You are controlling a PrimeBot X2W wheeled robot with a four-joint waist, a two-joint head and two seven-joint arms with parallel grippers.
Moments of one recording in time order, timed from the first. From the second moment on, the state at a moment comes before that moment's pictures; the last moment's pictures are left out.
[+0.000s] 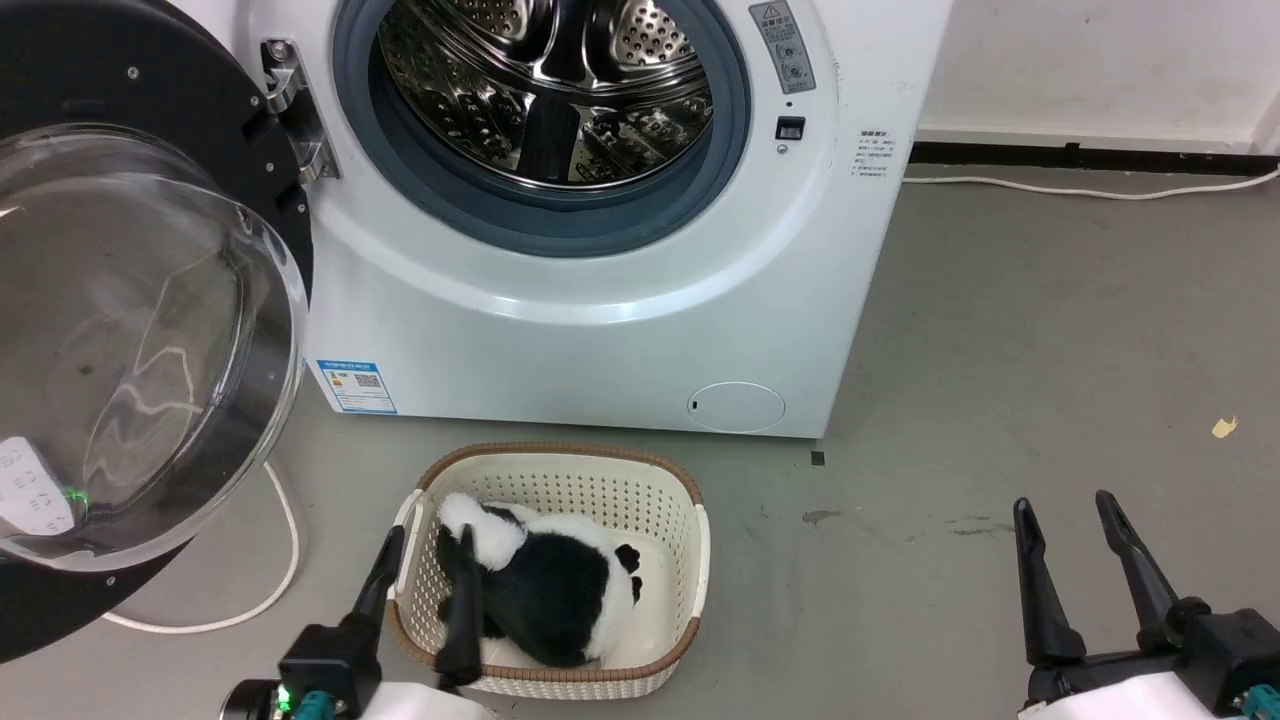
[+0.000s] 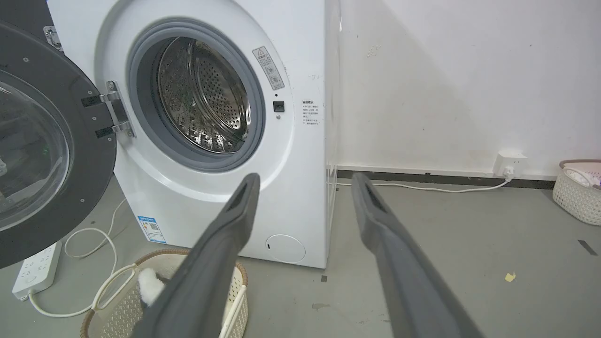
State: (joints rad) left arm 0.03 0.10 -0.17 0.09 -0.24 0.08 -0.26; right arm 0.06 -0.06 -0.05 0.00 0.11 0.13 -0.26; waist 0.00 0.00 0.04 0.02
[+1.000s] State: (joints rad) left arm 0.02 0.08 -0.16 0.10 -0.21 0.09 -0.25; right arm 0.06 -0.06 -0.04 0.01 0.12 0.13 -0.26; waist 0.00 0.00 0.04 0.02
